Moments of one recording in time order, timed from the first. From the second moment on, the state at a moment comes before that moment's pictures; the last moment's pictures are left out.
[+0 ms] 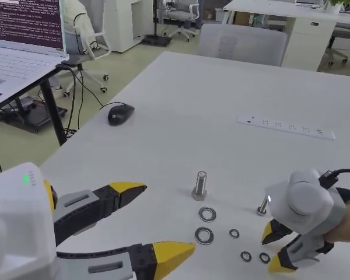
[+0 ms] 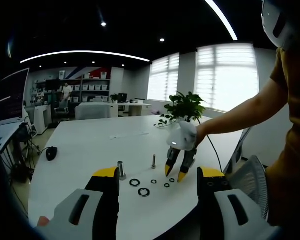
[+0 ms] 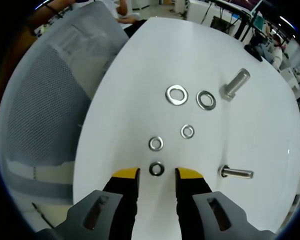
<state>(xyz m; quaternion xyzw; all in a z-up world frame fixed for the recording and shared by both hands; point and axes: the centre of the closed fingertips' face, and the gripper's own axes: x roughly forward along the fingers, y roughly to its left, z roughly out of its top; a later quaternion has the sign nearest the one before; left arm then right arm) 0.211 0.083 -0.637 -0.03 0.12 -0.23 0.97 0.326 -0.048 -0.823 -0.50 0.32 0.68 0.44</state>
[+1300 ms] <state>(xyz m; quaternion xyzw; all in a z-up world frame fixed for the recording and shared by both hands) 0.210 0.086 -0.641 -0.03 0.12 -0.22 0.97 0.326 -0.047 -0.827 -0.51 0.31 0.68 0.43</state>
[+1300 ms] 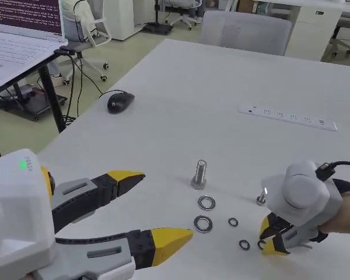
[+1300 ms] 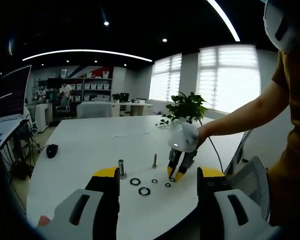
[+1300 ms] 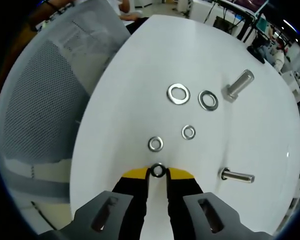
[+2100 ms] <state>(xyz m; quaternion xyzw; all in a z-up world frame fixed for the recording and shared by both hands) 0.209 0.085 -0.642 -0.03 0.12 -0.22 0.97 0.327 -0.045 -0.824 -0.50 0.33 0.67 0.44</state>
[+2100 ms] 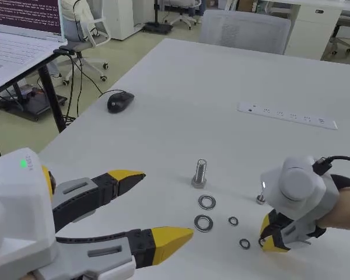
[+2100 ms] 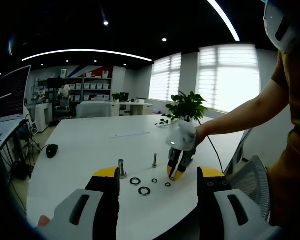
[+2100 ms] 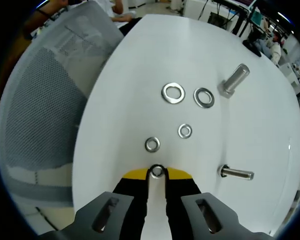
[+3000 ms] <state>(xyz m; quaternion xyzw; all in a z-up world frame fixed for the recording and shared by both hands) 0.215 0.080 -0.644 -0.03 0.12 -0.23 0.96 0.369 -0.055 -0.790 -0.50 0.33 0.65 0.47</state>
